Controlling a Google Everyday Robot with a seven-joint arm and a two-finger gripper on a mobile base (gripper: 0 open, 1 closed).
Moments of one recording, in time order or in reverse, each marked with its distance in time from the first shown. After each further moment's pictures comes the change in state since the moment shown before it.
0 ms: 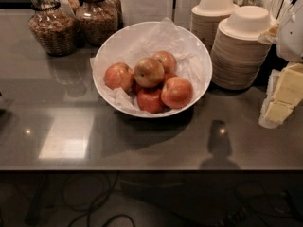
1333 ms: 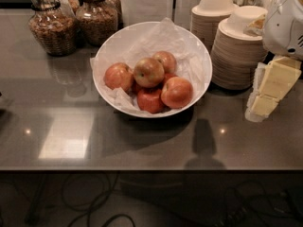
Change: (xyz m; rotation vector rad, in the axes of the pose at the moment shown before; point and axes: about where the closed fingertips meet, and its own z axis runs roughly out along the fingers) arm -0.030 -0.002 -0.004 0.016 -0.061 -0.051
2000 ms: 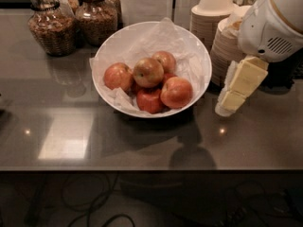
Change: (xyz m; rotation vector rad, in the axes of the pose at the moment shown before) arm -0.036 -0.009 0.024 -0.007 -0.148 0.028
